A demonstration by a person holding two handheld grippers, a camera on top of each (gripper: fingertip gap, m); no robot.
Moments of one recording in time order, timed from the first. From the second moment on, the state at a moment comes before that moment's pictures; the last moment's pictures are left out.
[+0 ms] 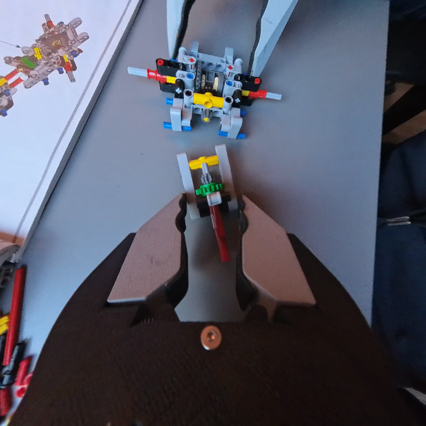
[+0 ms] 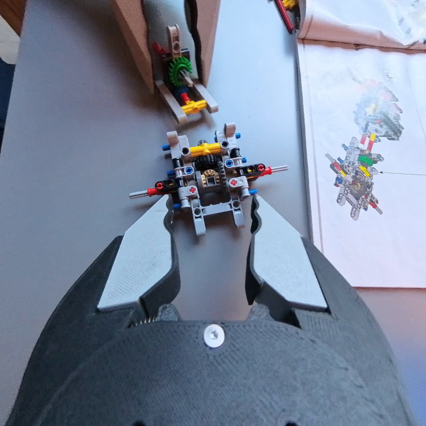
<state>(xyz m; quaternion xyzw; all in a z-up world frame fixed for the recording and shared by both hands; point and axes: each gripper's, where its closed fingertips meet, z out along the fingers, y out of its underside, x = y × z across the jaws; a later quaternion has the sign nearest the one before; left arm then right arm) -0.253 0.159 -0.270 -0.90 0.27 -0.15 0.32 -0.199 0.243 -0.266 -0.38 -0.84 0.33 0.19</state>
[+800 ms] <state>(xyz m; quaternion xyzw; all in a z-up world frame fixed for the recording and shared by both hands) -0.252 0.169 -0.269 -0.86 0.41 -0.16 0.27 -0.208 0.238 -0.265 -0.38 -0.84 0.33 0.19</state>
